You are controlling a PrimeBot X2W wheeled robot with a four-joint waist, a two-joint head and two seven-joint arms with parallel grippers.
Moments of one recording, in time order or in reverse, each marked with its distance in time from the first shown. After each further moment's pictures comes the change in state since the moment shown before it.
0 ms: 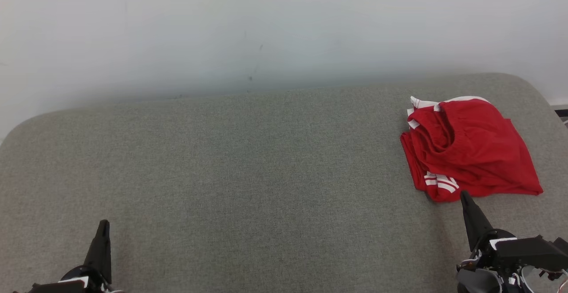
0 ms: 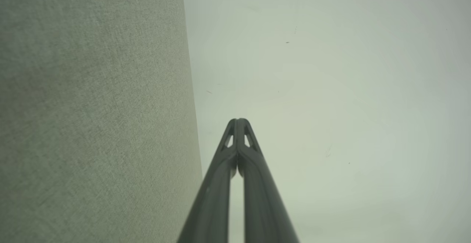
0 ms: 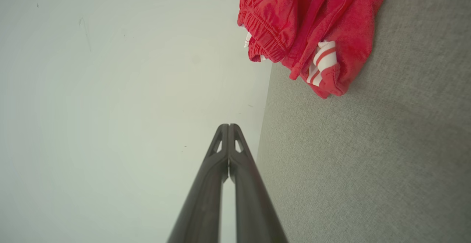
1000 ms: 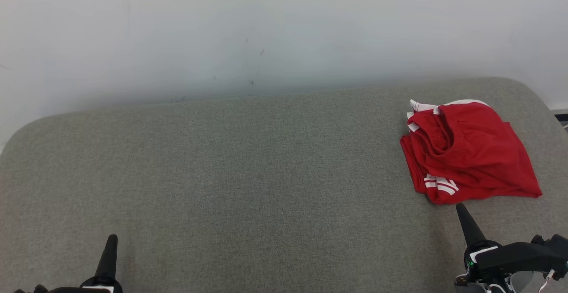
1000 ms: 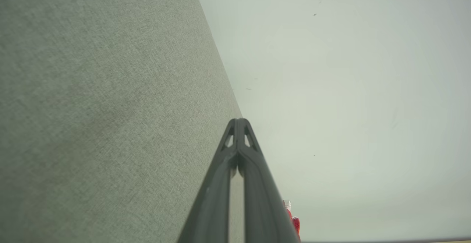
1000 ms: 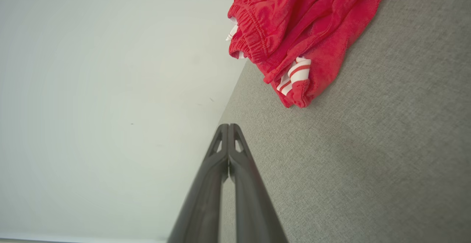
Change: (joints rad) left arm 0.052 0.033 -0.071 -0.017 0.319 0.052 -0.077; right arm 0.037 -0.054 0.088 -0.017 -0.300 -0.058 -0.079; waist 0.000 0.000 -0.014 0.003
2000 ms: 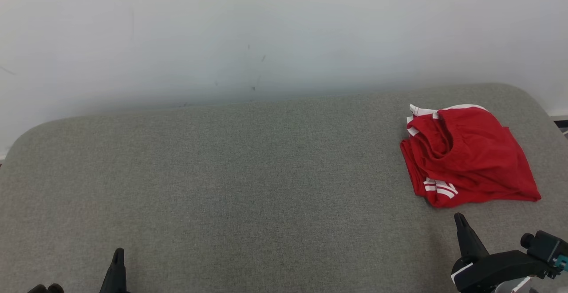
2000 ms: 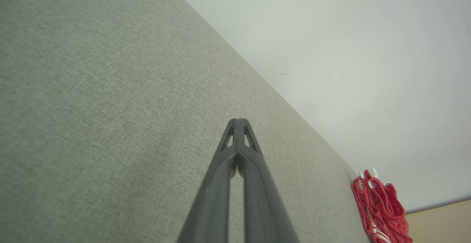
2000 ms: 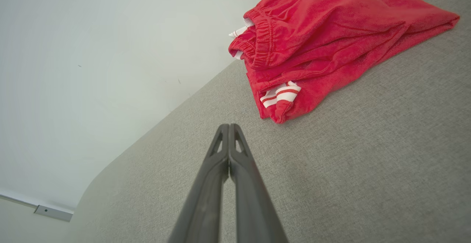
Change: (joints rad) left arm 0.046 0.041 -0.096 -0.017 0.430 0.070 -0.106; right arm 0.042 -0.072 0.118 -0.028 -0.397 -0.074 -0.113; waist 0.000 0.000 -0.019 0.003
